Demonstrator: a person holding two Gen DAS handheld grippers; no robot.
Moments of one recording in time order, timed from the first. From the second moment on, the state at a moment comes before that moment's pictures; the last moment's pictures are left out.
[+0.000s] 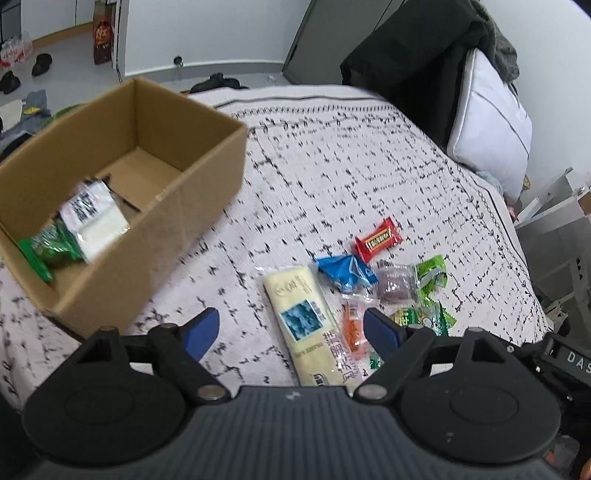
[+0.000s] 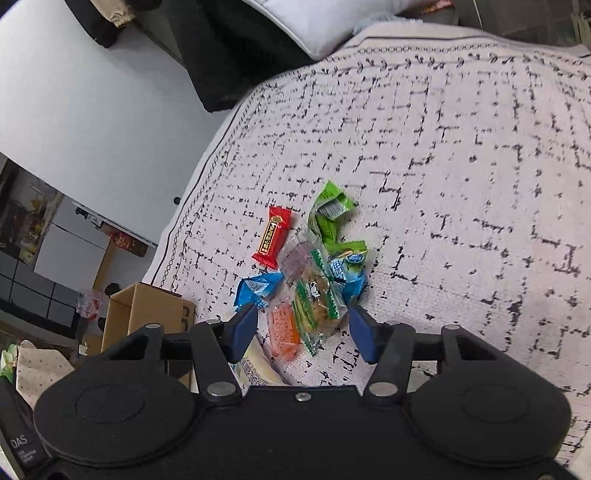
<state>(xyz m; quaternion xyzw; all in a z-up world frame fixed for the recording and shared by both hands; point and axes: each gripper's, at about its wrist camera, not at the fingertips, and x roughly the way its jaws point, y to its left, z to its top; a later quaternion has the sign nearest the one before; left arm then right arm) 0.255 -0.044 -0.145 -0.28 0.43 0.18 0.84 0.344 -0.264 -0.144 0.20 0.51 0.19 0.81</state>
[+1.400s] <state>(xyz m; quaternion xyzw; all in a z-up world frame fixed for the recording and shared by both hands) 0.258 -0.049 -0.150 -0.30 0.44 0.16 0.83 0.345 -0.226 -0.157 0.20 0.52 0.21 0.81</state>
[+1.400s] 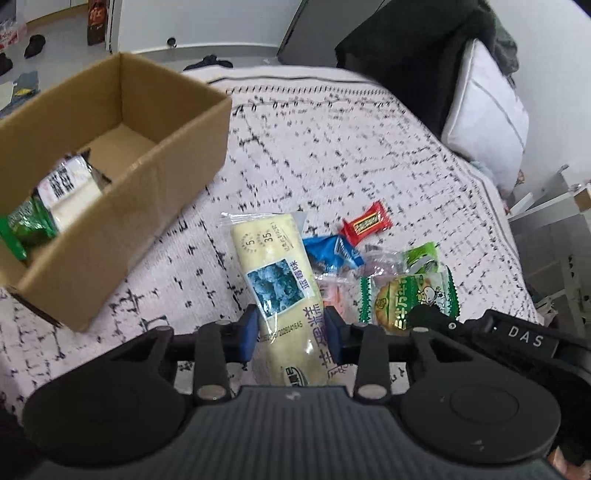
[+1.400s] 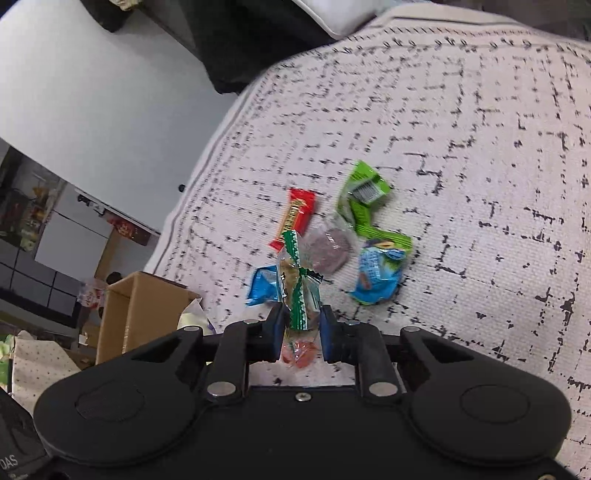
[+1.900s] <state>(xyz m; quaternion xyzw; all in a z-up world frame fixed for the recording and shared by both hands) 0.234 -0.029 -0.103 -0.29 0.40 0.16 0.85 0.318 -0.209 -0.123 0.19 0.46 0.27 0.83</state>
